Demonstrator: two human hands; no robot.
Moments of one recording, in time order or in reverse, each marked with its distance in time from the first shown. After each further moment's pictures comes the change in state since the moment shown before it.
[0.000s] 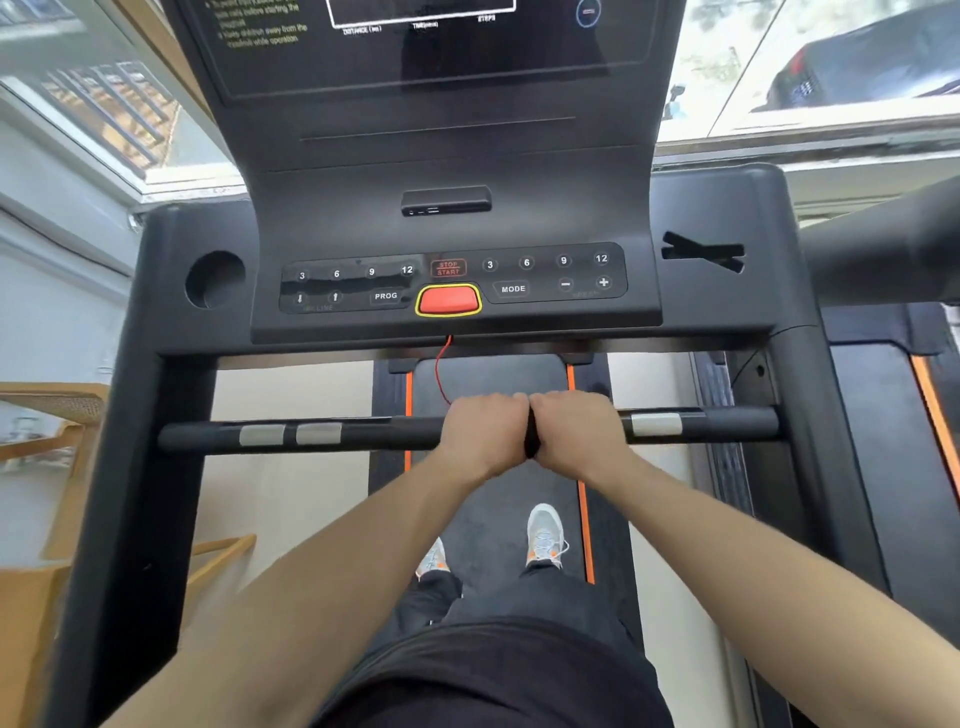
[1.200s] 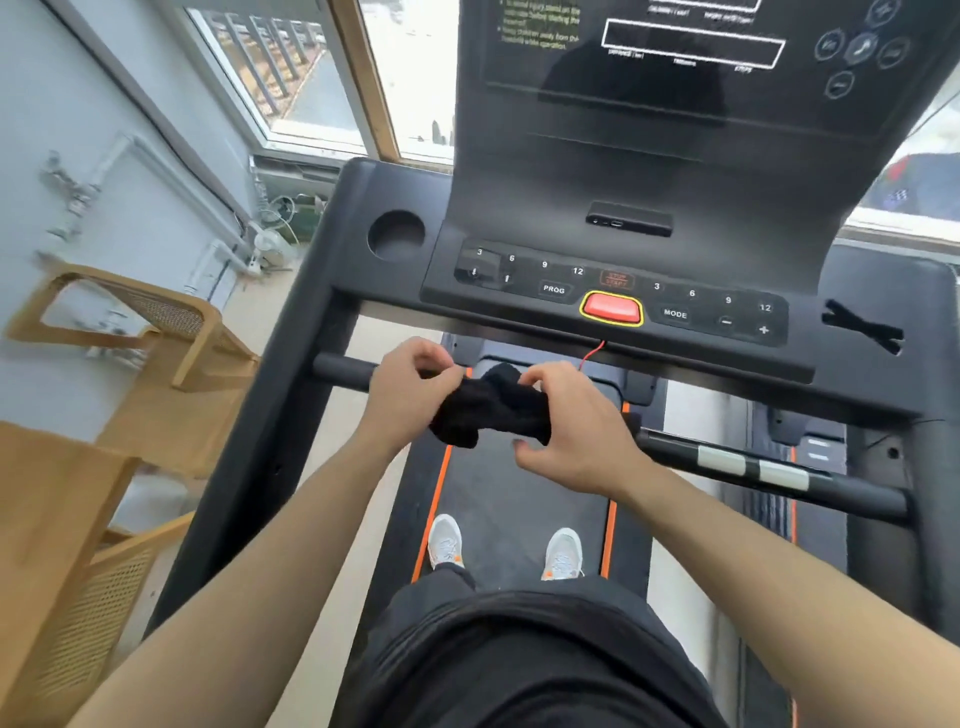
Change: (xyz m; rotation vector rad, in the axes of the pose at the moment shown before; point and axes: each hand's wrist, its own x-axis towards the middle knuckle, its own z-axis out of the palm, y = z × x) left_hand -0.149 -0.179 -0.045 -1.269 0.510 -0.618; right_hand 0.008 -0.146 -0.073 0.512 0.093 -0.223
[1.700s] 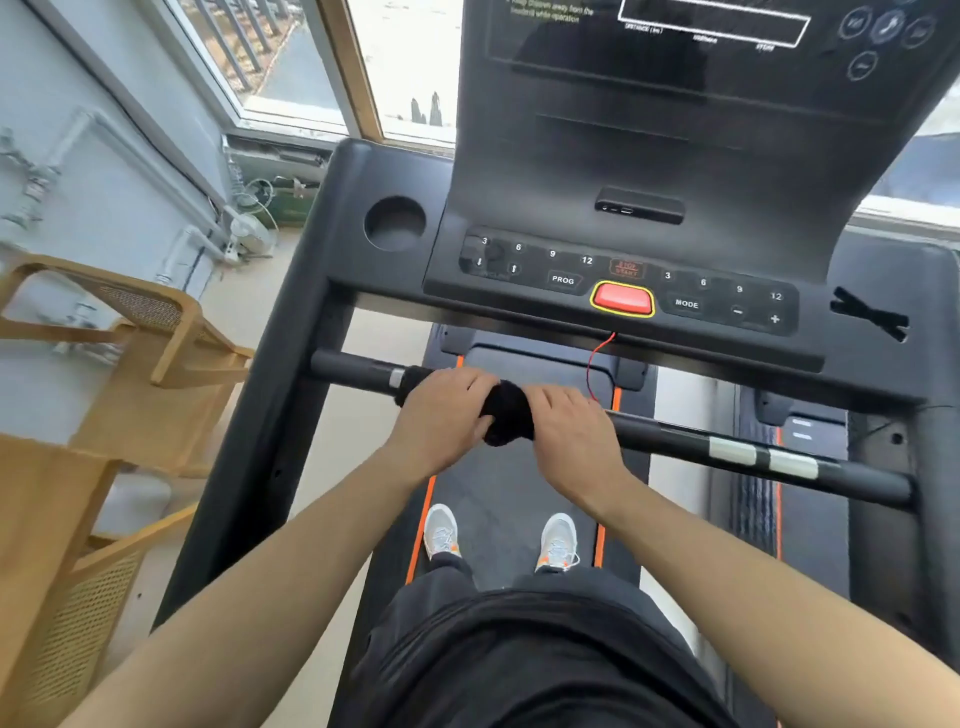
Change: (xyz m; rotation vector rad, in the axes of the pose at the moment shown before) left_hand 0.018 -0.058 0.024 0.966 -0.342 0.619; right_hand 0.006 0.008 0.058 -0.438 0.008 0.050
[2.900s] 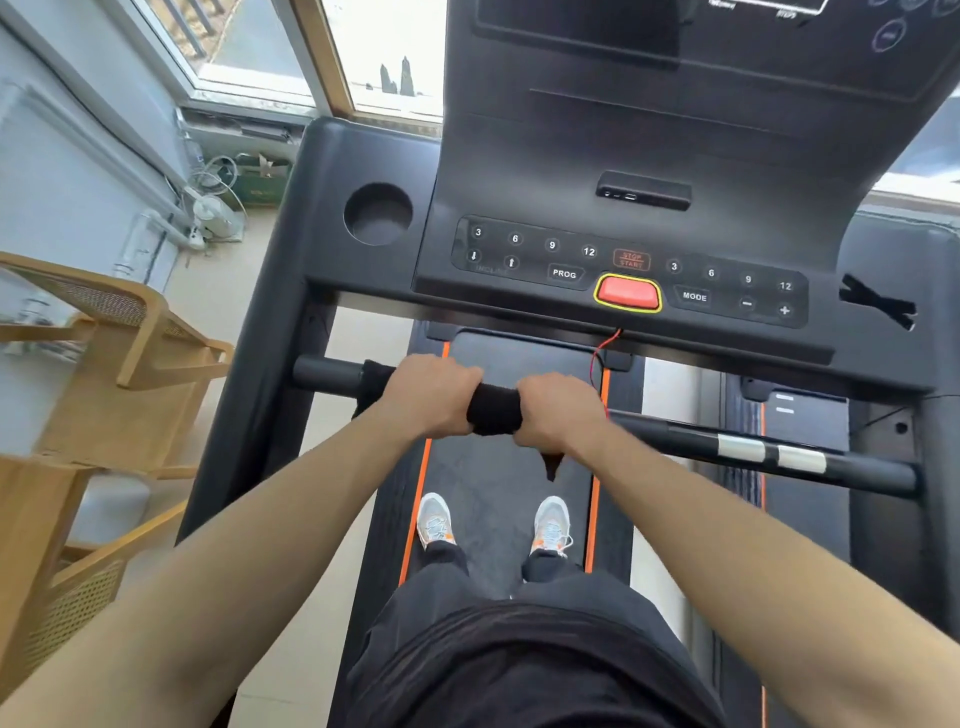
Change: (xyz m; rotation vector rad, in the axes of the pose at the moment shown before) left_hand 0.043 -0.031 -0.009 0.257 -0.327 0.012; right_hand 0.065 -0.001 -0.003 -0.057 -0.490 0.129
